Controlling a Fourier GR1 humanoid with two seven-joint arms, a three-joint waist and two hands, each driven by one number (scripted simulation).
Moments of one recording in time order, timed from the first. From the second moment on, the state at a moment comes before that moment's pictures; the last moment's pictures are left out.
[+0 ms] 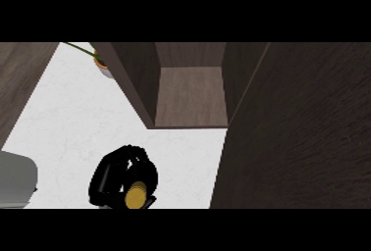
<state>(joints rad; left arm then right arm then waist) 0.05 0.01 -0.14 -1.34 0.16 -0.21 -0.47 0.03 -0.51 0.67 -2.51 0.07 -0.62 0.40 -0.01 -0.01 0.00</state>
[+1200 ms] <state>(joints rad) -0.25 0.00 -0.28 -1.30 0.11 0.24 -0.32 0.11 -0.56 0.65 -2.52 0.06 -0.61 0.30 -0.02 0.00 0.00</state>
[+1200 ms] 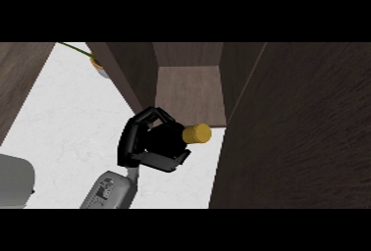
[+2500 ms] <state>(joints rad) -0.77 0.00 -0.24 -0.67 0.35 0.31 -0.43 0.15 -0.56 0.63 -2.51 0.03 -0.56 0.23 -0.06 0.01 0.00</state>
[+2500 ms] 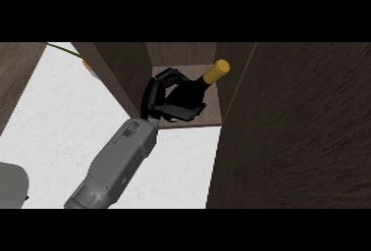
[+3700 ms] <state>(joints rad) -1.06 0.01 -0.15 -0.21 0.45 0.40 -0.50 0.23 -0.55 0.63 -2.50 0.00 -0.49 0.10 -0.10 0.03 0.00</state>
